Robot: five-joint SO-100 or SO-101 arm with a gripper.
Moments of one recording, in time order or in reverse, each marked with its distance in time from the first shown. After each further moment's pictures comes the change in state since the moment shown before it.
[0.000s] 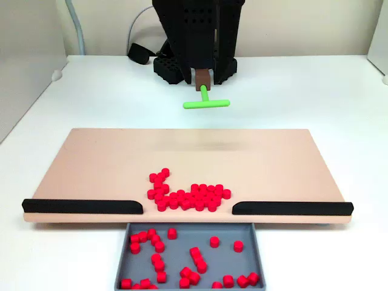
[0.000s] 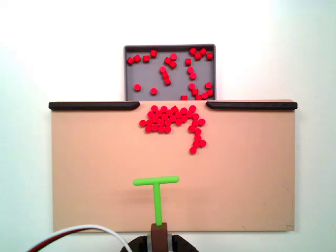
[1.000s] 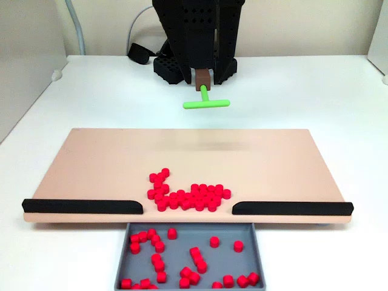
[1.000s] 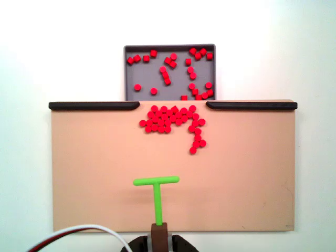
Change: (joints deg) arm 0.0 0.0 0.0 0.0 0.0
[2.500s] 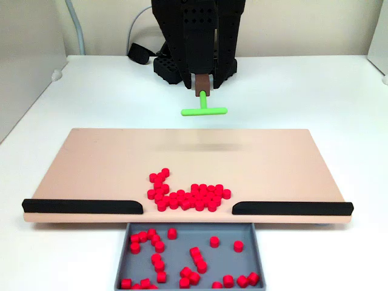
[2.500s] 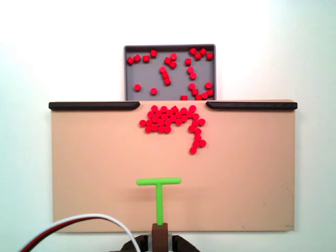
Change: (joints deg) arm 0.0 -2.1 0.0 0.0 2.2
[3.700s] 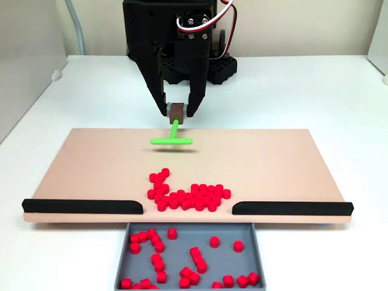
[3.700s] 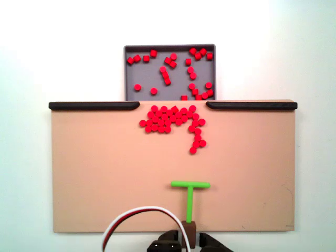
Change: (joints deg) arm 7.8 0.9 14.7 -13.3 -2.5
